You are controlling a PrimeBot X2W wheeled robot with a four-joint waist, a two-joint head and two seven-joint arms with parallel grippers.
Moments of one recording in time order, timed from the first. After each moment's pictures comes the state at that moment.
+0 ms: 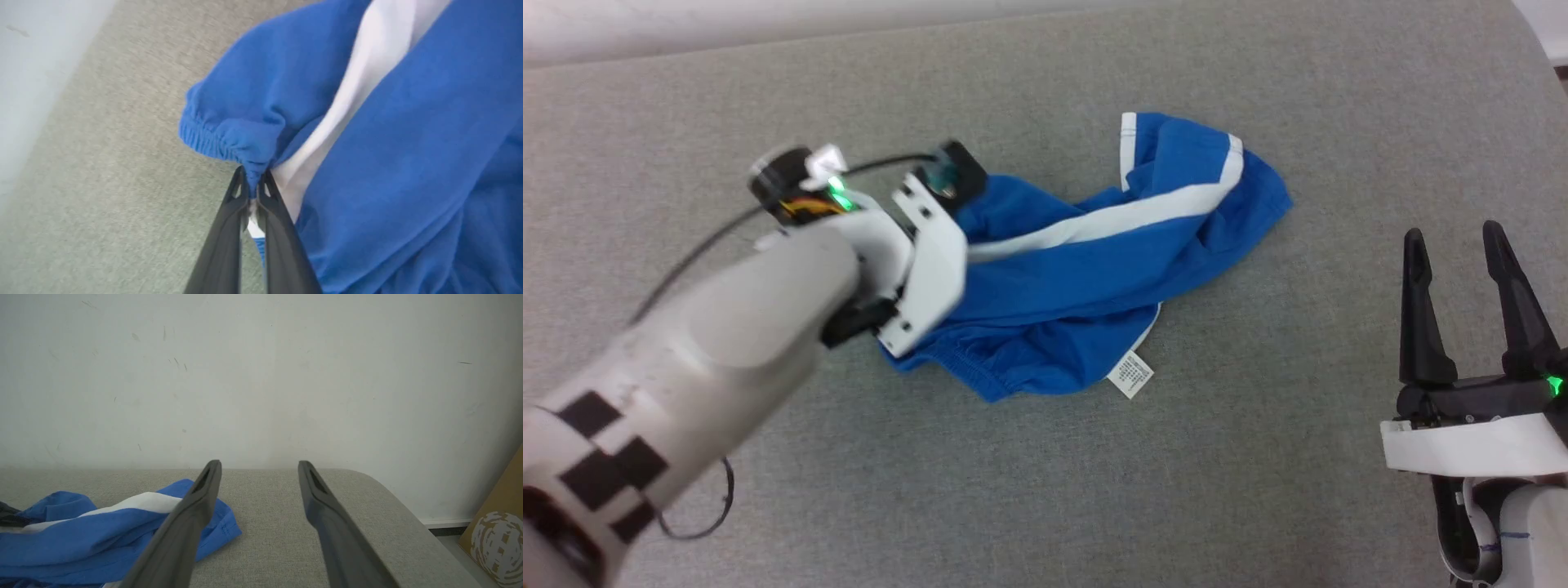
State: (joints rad) left arm -1.13 0.50 -1.28 0.53 -0.77 -0.12 0.46; right arm -0.10 -0.05 -0.09 -0.11 0.10 0.13 -0.26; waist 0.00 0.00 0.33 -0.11
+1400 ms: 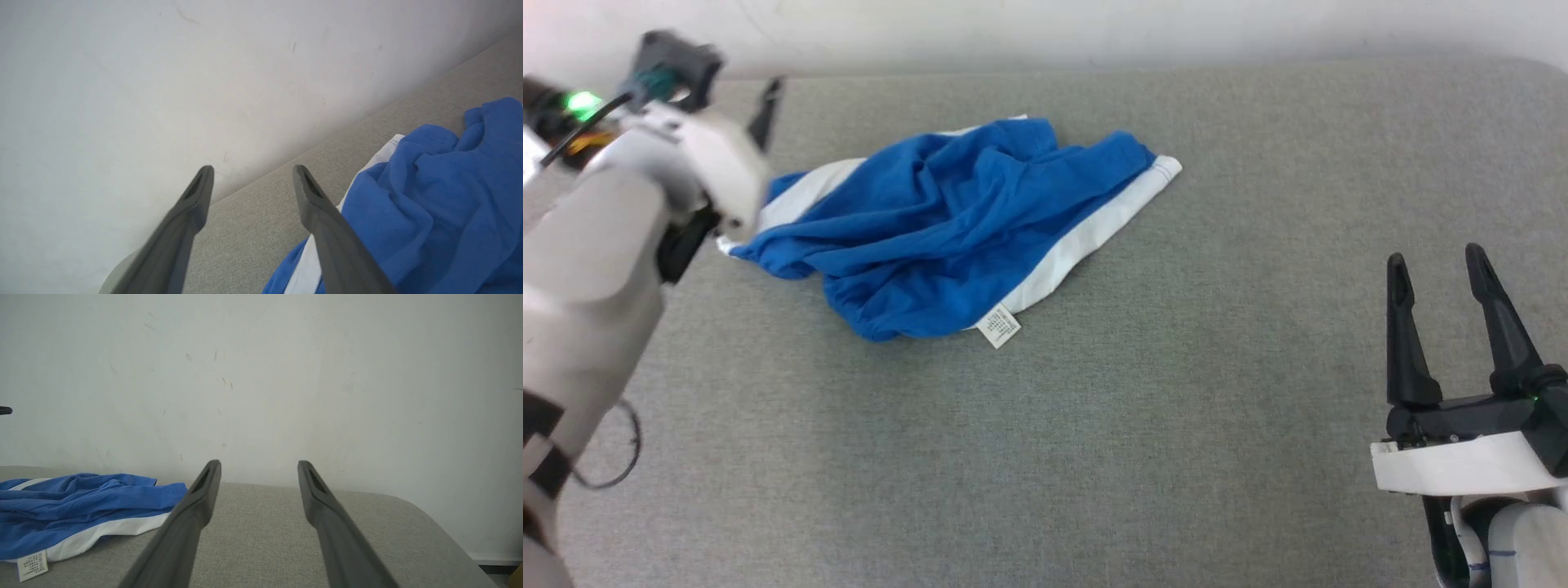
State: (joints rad) left arm -1.18 0.57 -1.15 0.93 -0.78 -0.02 -0.17; right arm -0.07 -0.05 -0.08 -0.11 0.05 0.13 -0.26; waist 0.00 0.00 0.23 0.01
